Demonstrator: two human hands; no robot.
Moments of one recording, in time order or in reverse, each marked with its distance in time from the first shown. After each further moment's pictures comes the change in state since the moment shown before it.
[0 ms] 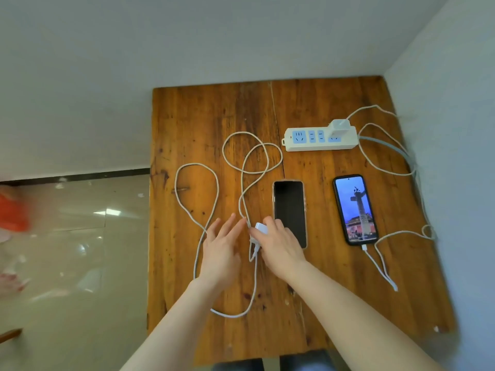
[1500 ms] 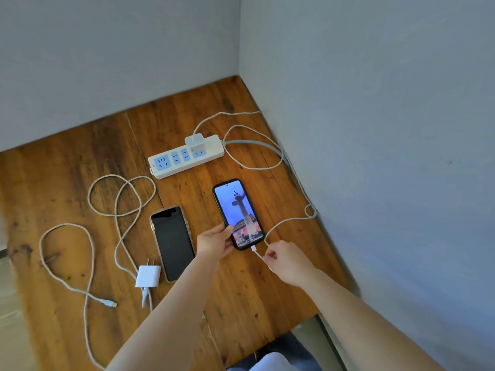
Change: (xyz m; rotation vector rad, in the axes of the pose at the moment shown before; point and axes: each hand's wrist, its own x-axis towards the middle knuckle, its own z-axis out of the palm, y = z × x) left_hand 0.070 0.201 0.125 -0.864 -0.239 -0.669; right_hand -0.124 0.213 -0.054 0.594 -0.113 0.553
